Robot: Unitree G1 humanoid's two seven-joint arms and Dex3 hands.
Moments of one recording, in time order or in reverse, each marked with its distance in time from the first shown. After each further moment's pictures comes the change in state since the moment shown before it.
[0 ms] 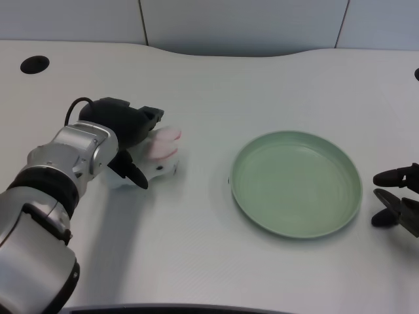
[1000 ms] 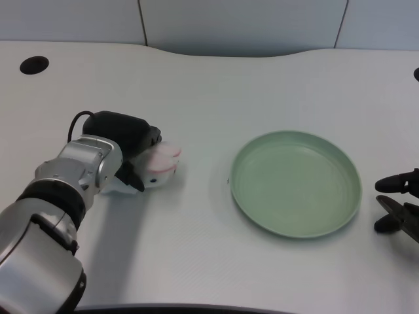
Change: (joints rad) left arm 0.037 -0.030 0.004 0.017 -0.047 0.032 0.066; right arm 0.045 -0.005 -0.001 -0.036 0.010 -0.019 0.019
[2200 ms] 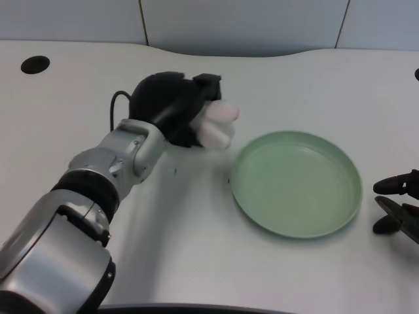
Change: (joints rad) left arm -0.052 -0.116 0.100 -0.024 -0.066 -0.214 0.337; right arm 0.004 0.001 0.007 -0.018 0.002 0.013 0.005
